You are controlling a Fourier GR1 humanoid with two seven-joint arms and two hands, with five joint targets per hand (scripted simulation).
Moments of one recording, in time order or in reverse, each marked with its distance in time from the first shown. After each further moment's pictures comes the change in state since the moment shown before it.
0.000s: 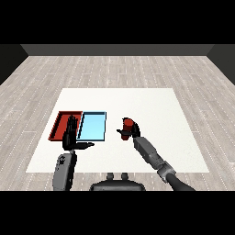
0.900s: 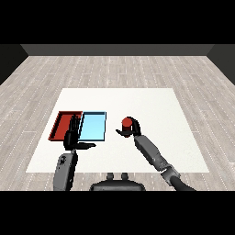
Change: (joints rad) left arm -0.003 0.001 -0.032 -0.022 -0.006 -0.014 0.033; right arm 0.066 -0.059 0.064 -0.262 0.124 -0.134 0.063
